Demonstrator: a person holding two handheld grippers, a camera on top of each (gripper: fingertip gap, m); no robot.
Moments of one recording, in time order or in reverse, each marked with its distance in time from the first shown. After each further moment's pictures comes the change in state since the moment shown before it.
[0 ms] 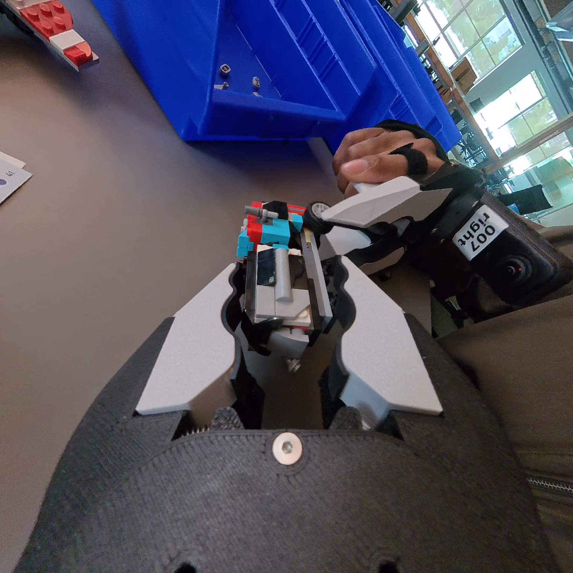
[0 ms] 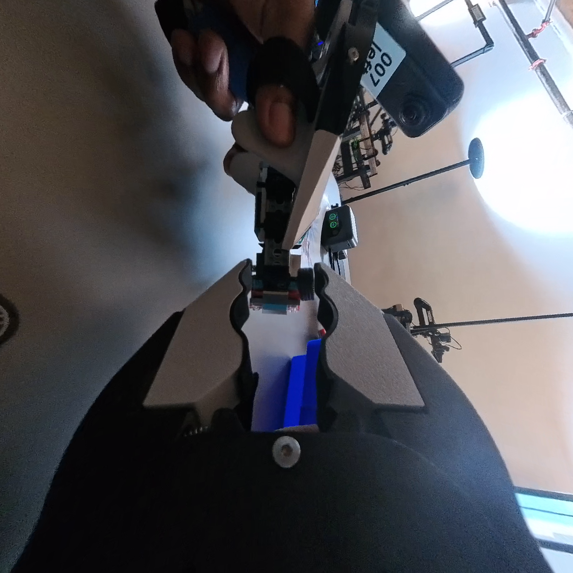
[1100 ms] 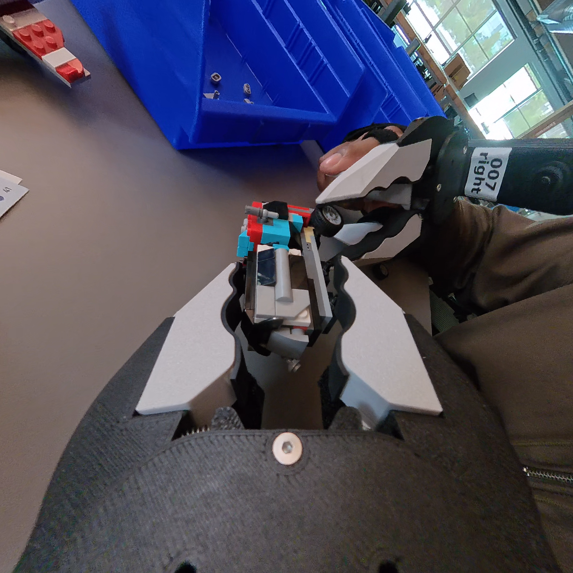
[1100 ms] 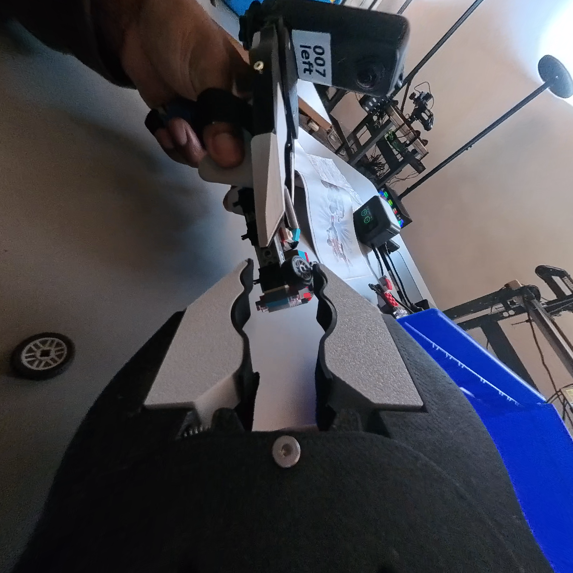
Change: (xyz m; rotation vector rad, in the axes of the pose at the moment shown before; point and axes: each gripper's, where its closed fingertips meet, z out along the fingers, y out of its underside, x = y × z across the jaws) left arm 0.004 -0.002 -0.001 0.008 0.014 0.035; right arm 0.010 -0.003 -0.011 0.114 -0.114 0.428
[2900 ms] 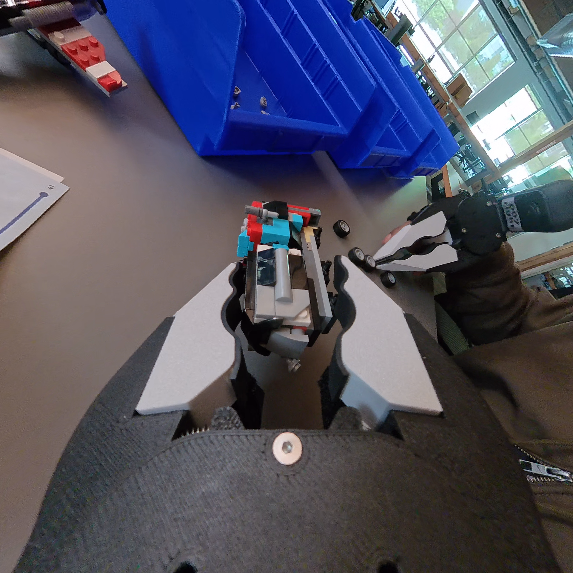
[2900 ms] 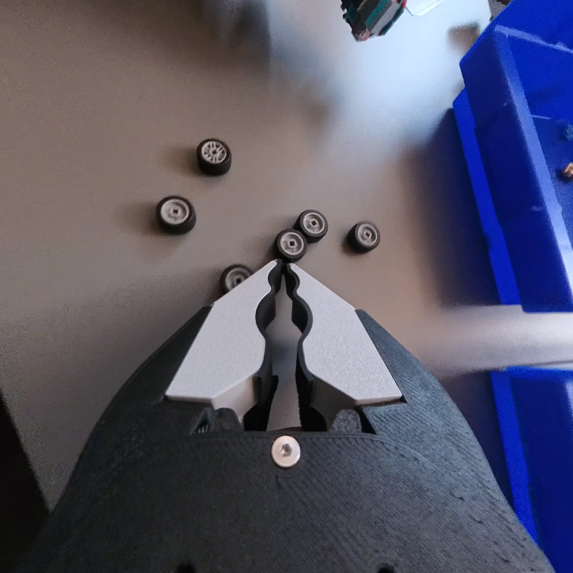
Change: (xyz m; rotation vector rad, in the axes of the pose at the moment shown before) left arm -0.012 -0.004 -0.007 0.035 -0.018 -0.021; right arm -0.090 0.065 -0.127 -0.522 -0.053 0.491
